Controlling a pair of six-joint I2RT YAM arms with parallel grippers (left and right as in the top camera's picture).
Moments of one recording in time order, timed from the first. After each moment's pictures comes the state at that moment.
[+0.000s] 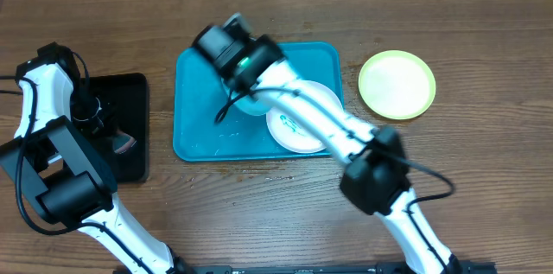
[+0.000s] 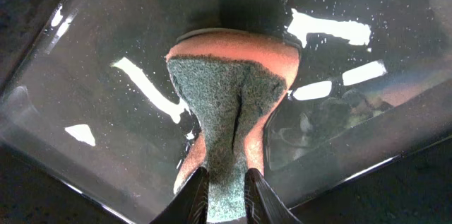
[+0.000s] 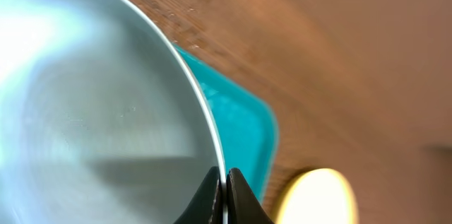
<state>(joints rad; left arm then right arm) 0.49 2.10 1.62 -1.16 -0.03 -0.45 0.78 2.34 2.35 -1.17 0.61 0.12</state>
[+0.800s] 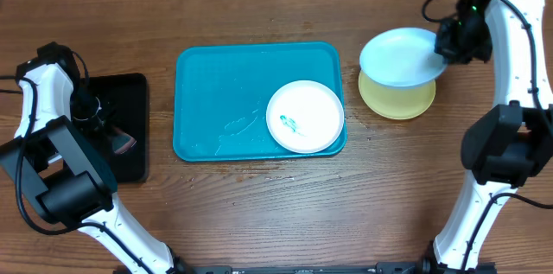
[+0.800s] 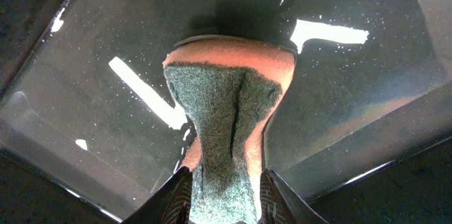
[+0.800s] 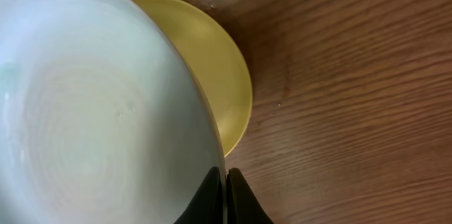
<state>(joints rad) 0.49 2.10 1.62 -1.15 -0.03 -0.45 -0.12 2.22 2.26 -1.56 0.00 0.22</state>
